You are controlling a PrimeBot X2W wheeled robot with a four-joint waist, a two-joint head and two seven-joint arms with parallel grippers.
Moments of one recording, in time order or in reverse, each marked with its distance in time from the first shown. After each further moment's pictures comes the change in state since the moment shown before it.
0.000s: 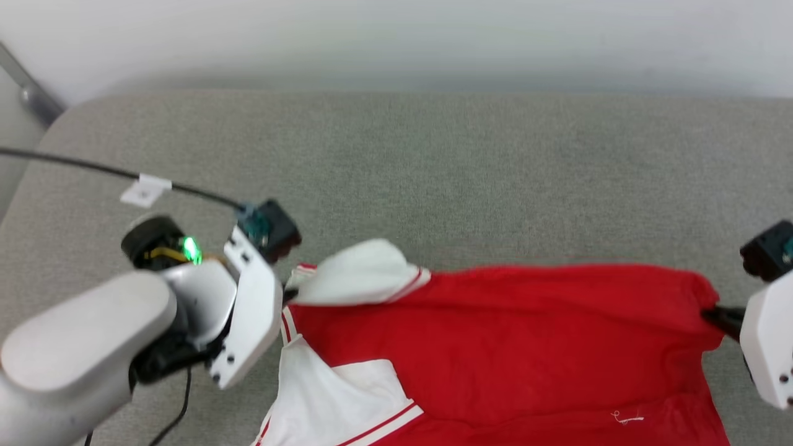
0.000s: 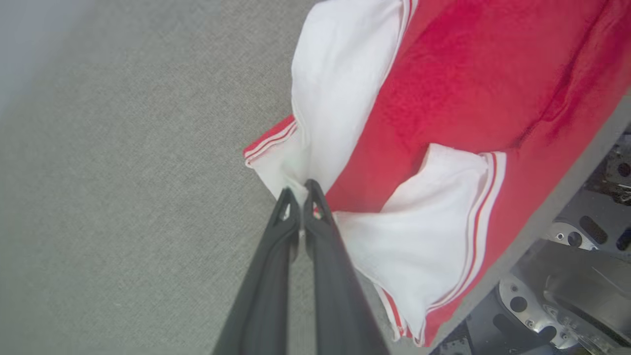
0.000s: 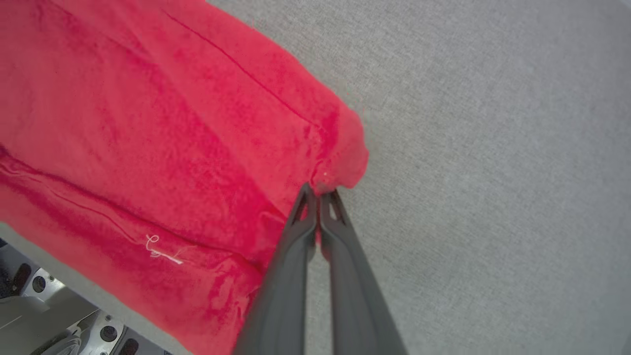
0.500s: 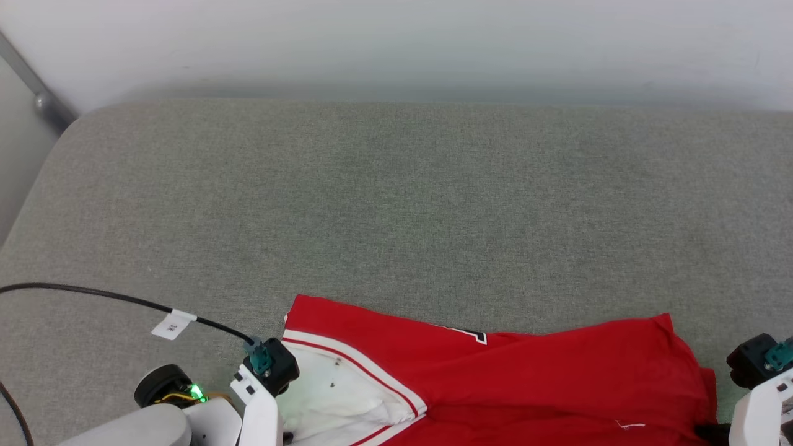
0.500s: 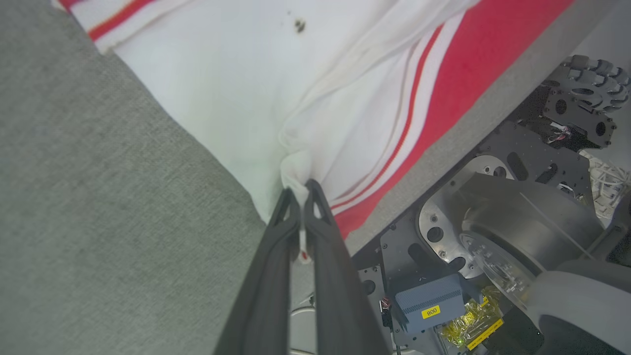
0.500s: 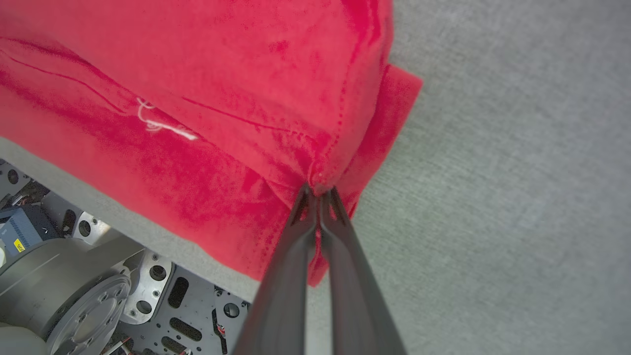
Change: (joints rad) left arm 0.355 0.027 -0.006 -0.052 -0.009 0.055 -0.001; right arm 0.307 0.049 -0.067 0.030 -0.004 0.000 -0.026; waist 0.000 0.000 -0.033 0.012
